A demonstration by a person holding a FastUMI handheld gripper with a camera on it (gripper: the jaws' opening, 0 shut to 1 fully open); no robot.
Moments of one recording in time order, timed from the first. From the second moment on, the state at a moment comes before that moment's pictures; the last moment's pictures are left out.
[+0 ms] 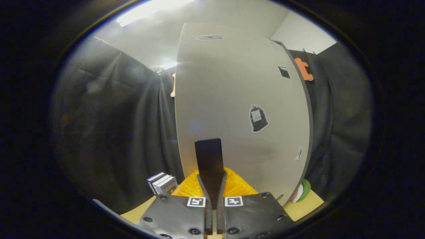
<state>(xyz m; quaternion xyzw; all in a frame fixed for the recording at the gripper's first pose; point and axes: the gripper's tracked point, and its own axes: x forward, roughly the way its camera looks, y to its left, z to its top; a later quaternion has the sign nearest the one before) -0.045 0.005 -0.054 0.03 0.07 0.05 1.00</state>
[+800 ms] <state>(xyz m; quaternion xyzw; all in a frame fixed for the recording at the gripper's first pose) -0.124 -0.077 -0.035 0.04 0.08 0.11 0.99</state>
